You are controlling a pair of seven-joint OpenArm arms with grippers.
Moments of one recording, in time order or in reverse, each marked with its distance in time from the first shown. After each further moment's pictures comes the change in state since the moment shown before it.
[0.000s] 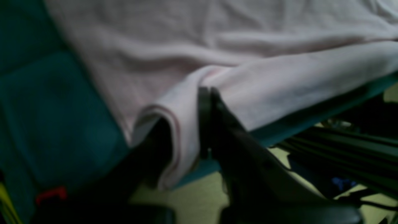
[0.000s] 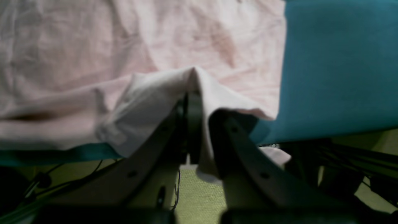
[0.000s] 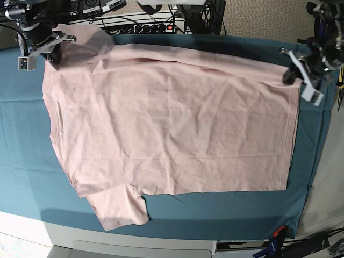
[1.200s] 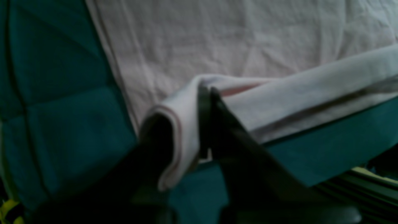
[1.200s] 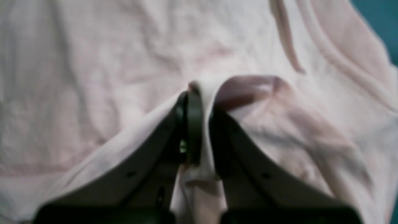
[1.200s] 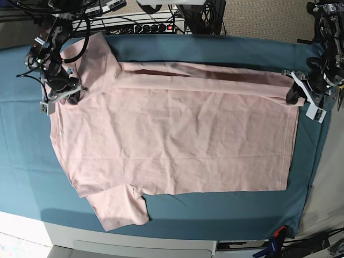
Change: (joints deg) left arm -9.7 0.1 4.9 -8.3 5.6 1.4 -5.2; right arm 29.5 2.5 -14.6 -35.6 -13.1 -1.6 8.0
